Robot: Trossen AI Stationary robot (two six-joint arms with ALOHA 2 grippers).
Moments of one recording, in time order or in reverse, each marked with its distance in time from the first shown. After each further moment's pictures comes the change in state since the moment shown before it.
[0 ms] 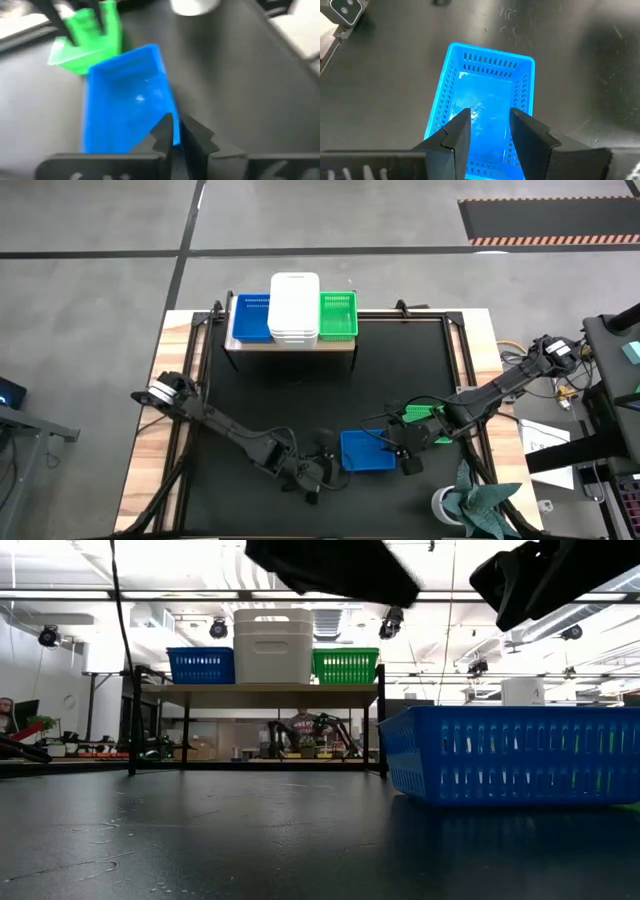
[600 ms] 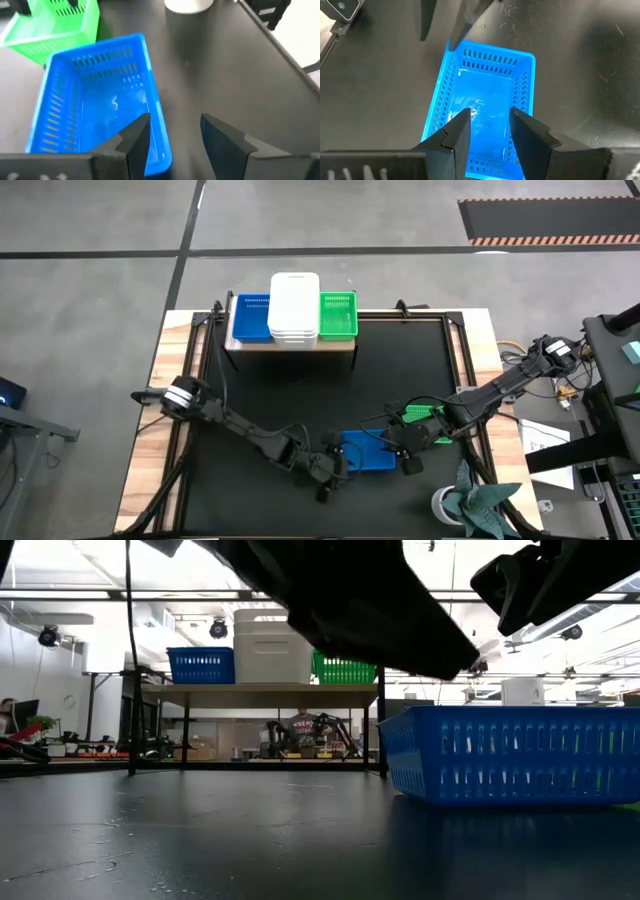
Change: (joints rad) left arm 0.061 0.115 -0.008 0.172 0.160 -0.079; right arm 0.000 0.001 -0.009 0.001 0.000 -0.002
